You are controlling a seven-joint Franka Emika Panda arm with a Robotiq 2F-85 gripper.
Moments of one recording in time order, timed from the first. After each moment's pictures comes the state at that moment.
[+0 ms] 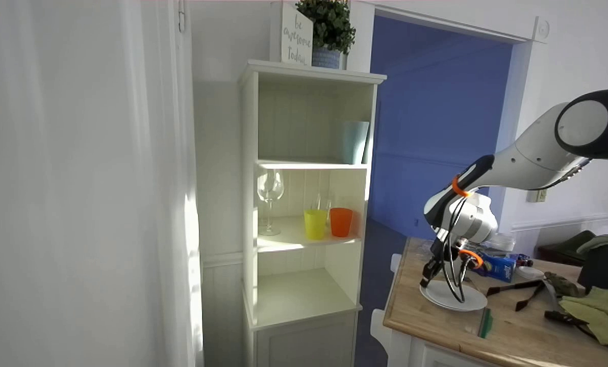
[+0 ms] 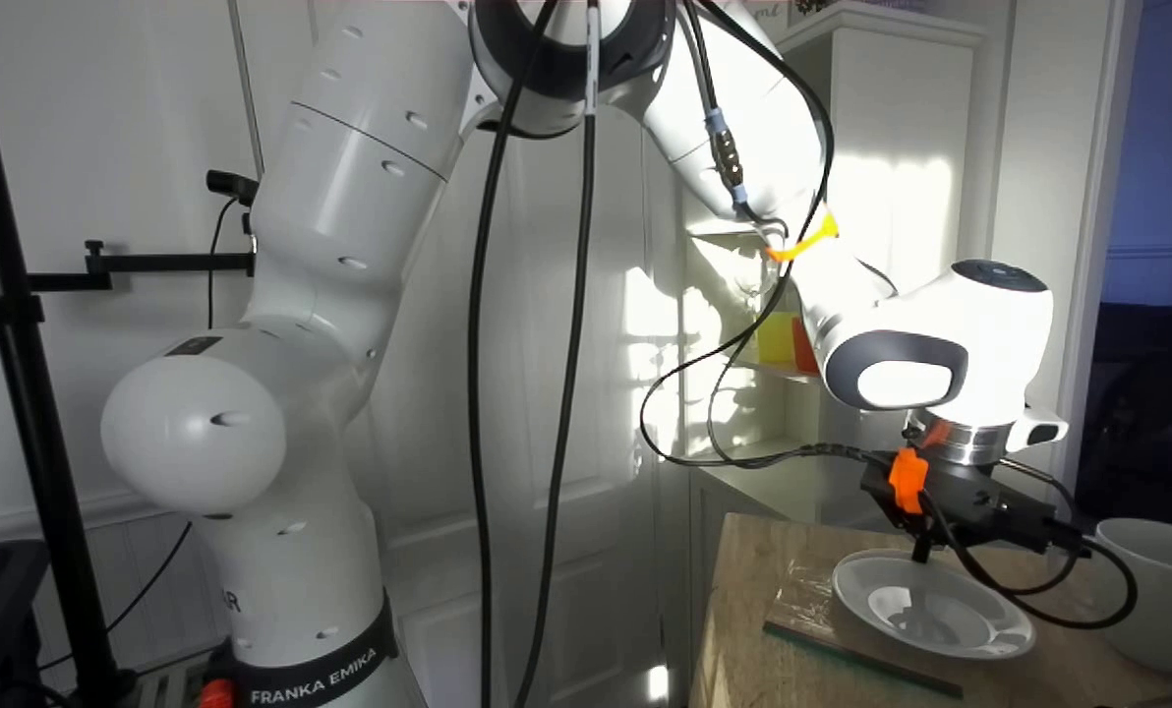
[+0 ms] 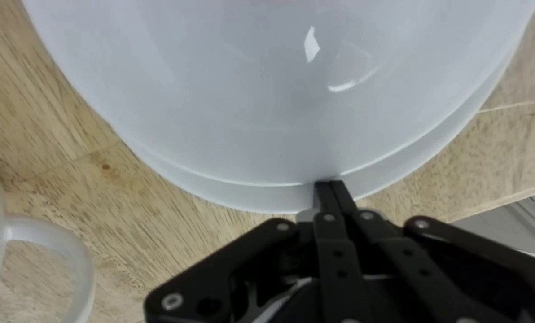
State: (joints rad) arm -0.43 0.47 0.06 -2.00 0.50 2.59 -1.07
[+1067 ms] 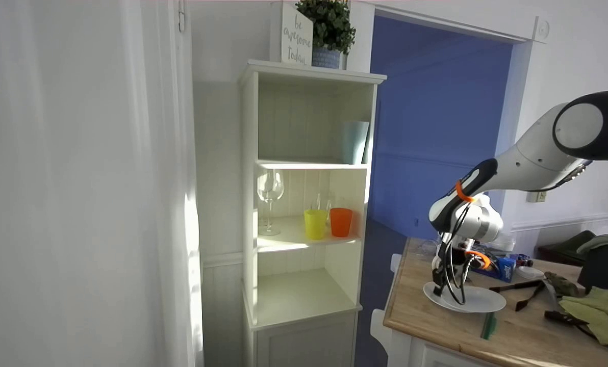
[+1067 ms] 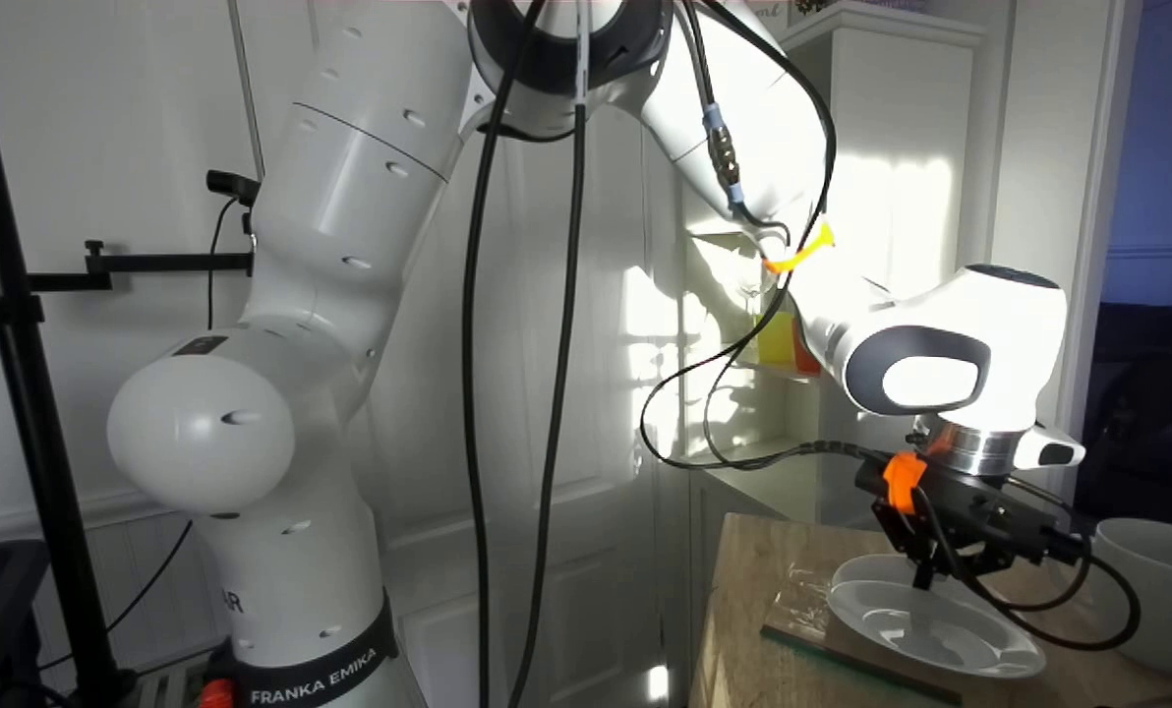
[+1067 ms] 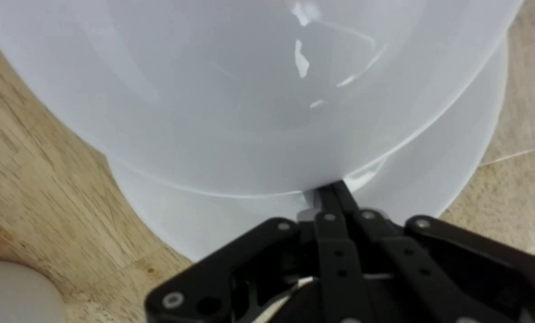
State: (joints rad) arm -0.39 0.47 -0.02 -2.01 0.33 2.49 -0.81
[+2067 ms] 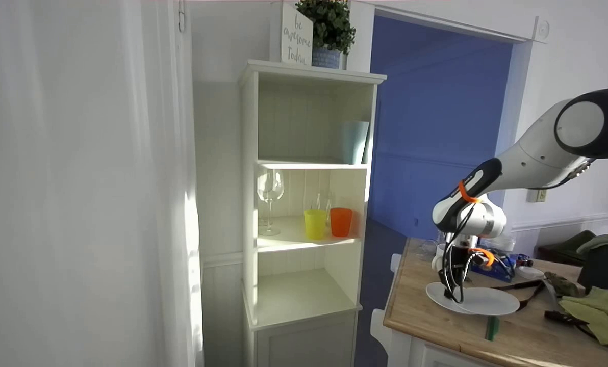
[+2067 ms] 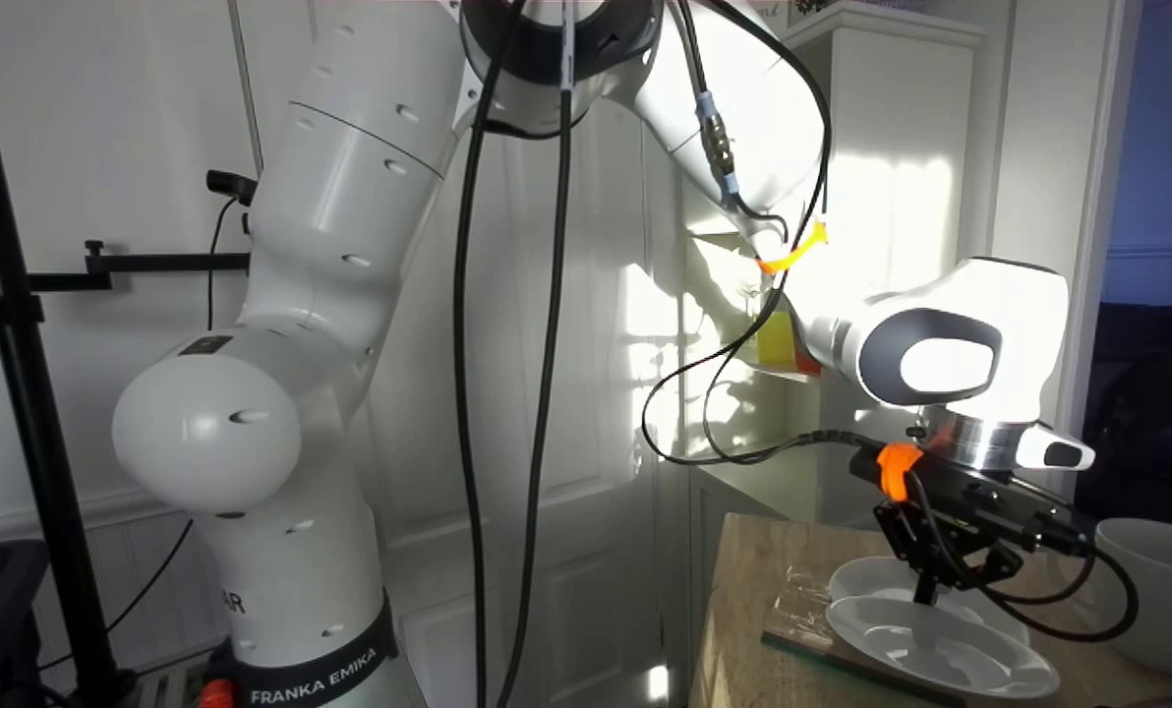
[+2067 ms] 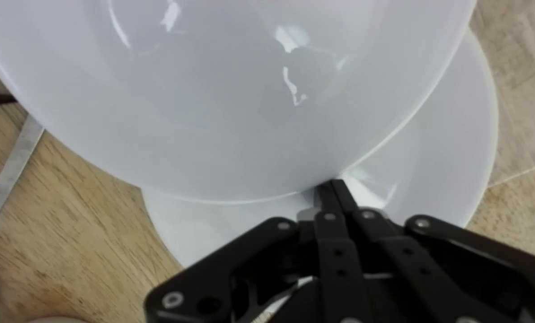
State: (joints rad) arm -0.36 0.45 -0.07 -2.01 0.19 2.41 -0.62
